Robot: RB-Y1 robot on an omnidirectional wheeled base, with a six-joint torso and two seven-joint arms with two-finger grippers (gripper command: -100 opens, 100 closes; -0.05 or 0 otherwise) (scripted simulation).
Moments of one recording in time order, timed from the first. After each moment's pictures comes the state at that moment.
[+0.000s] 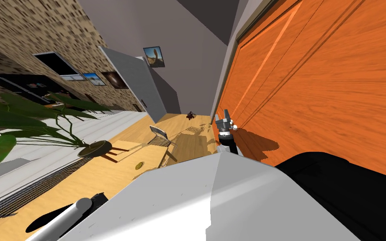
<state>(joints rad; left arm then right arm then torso) 0.30 0.65 0.50 -0.95 0.66 0.73 0.03 0.50 -0.03 0.02 -2.21 0.01 -0.53 -0.14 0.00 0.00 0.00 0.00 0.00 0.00</state>
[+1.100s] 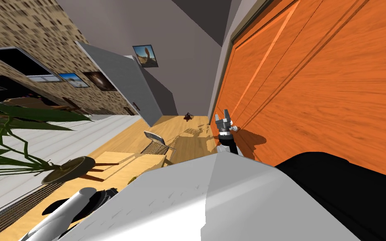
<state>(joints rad) 0.08 0.71 0.50 -0.65 0.76 0.99 -0.01 0.50 -0.03 0.02 -2.21 0.01 -0.53 -0.14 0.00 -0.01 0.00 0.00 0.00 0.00</state>
